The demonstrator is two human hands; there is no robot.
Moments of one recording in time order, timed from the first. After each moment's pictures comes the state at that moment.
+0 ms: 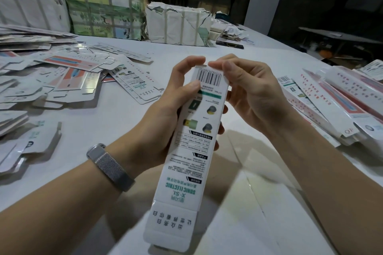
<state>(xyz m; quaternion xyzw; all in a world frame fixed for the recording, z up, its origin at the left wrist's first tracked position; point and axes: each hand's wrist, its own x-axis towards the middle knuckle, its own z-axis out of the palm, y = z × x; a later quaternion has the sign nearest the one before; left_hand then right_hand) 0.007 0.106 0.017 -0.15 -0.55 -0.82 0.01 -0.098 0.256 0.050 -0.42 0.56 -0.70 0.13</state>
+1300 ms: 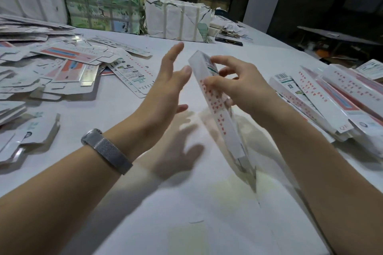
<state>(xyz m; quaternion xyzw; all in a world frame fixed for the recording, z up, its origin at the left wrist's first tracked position) -0.016 0.100 0.016 -0.03 -0.68 -0.70 0.19 -0.105 0.250 0.049 -0.27 0.83 -0.48 0.00</state>
